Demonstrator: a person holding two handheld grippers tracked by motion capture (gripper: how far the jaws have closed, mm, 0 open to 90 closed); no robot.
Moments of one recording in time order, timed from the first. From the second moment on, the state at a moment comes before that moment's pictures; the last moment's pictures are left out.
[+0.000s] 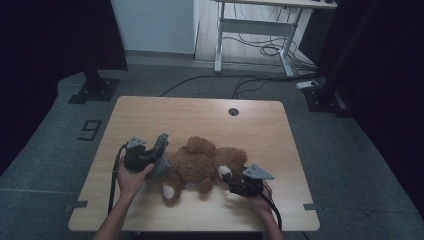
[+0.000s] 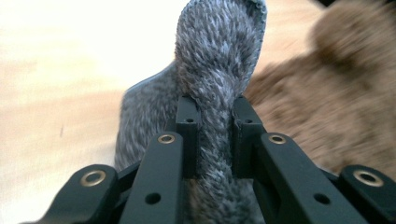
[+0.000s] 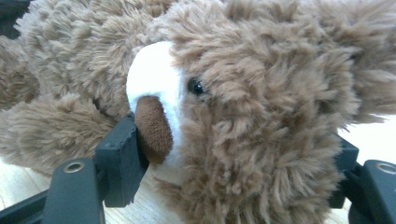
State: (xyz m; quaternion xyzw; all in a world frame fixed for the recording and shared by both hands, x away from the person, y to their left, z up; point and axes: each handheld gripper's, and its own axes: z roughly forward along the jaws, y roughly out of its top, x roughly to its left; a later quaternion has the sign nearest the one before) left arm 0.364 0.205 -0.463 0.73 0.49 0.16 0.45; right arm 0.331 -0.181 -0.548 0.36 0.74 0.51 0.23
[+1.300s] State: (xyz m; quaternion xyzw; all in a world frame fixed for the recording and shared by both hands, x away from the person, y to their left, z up) left arm 0.370 0.084 -0.459 0.79 0.39 0.13 0.45; right arm 0.331 -0.181 -0.548 0.36 0.74 0.52 0.22
